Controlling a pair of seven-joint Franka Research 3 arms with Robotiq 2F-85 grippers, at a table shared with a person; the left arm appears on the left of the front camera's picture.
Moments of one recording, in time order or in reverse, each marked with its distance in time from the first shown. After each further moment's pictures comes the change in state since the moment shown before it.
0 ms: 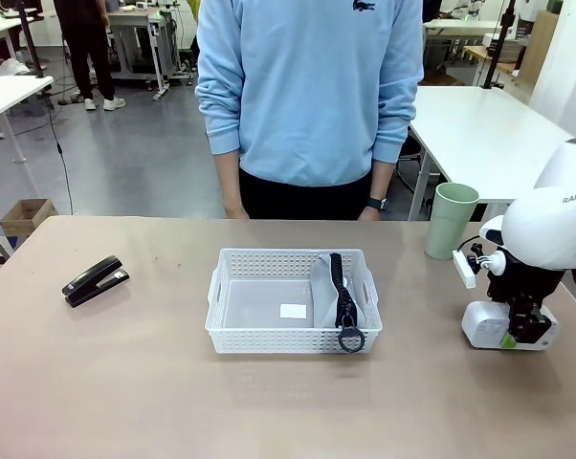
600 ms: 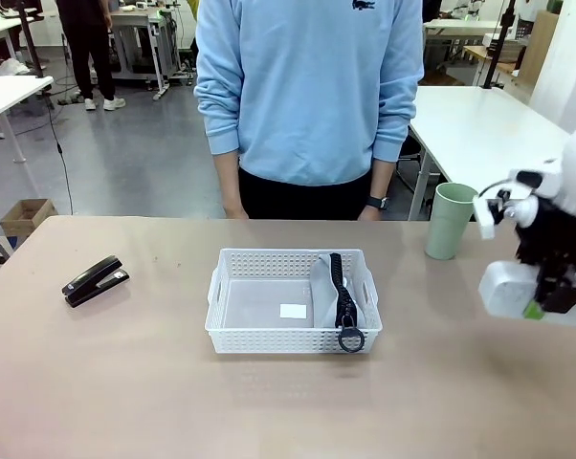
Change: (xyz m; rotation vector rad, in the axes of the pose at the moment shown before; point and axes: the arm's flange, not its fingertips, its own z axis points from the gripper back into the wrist) left arm 0.000 0.000 0.000 0.000 -0.001 -0.001; right arm 0.030 0.078 0.135 -0.084 -0.006 -0.148
